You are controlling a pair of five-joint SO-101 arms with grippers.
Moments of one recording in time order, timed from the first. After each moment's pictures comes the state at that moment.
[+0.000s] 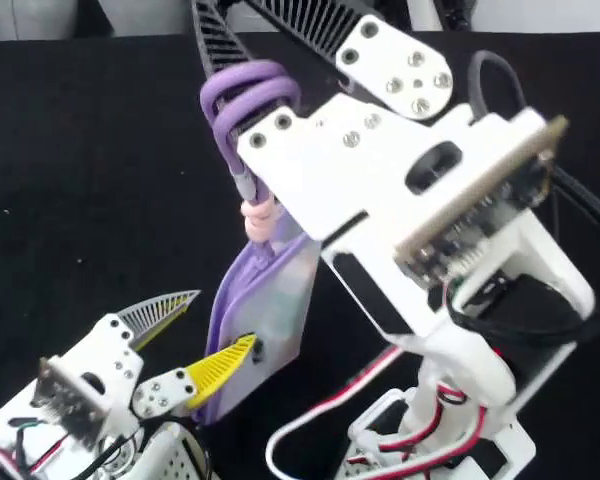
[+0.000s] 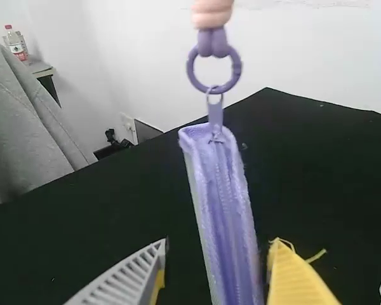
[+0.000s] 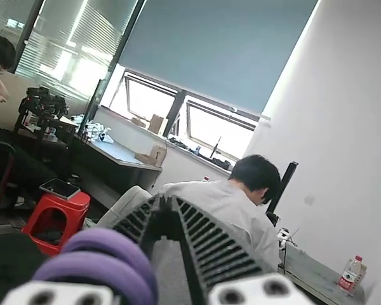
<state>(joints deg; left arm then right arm) 30.8 -104.5 44.7 82.7 -7.3 -39.5 -15.1 -56.0 61.7 24.6</state>
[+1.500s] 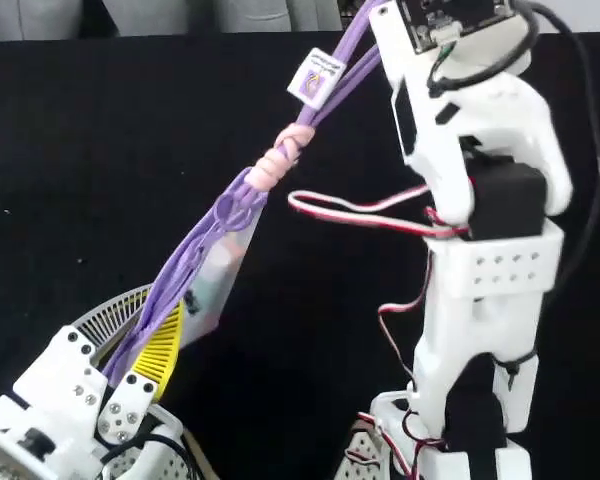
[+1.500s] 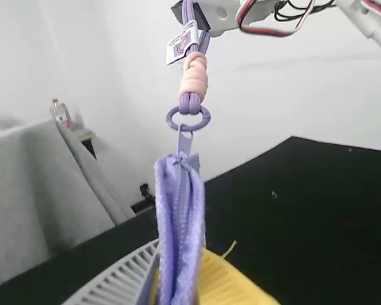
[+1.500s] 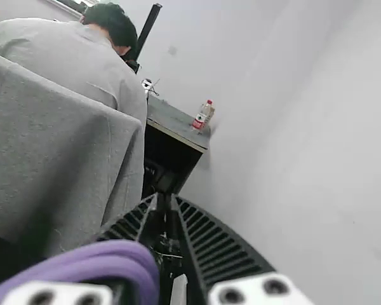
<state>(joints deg) 25.8 -104.0 34.1 81.2 -12.8 -3.0 -16.2 -25.2 46.4 26.4</state>
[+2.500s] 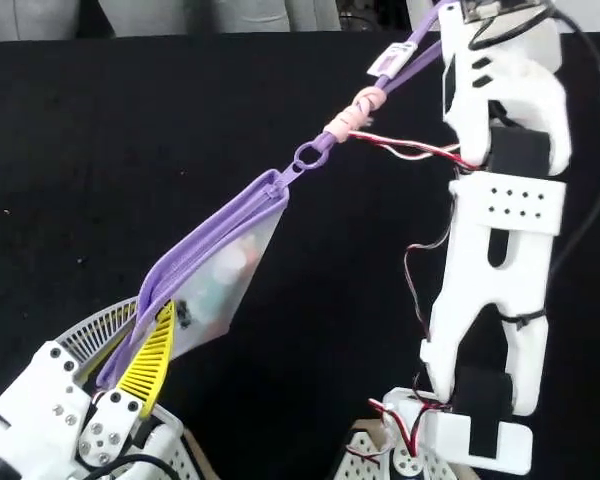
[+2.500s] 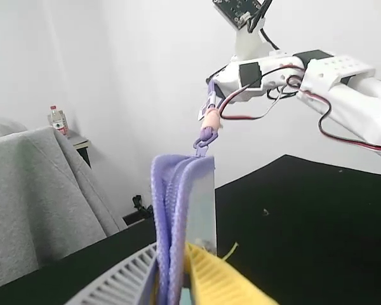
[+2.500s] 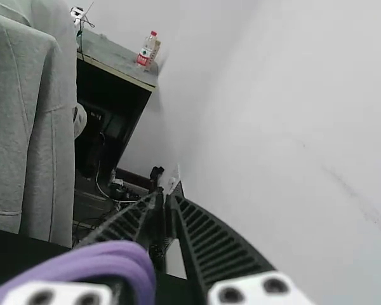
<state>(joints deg) 25.8 -103.8 28.0 83.6 -9.9 11.4 -8.7 -8.6 27.4 26.3</state>
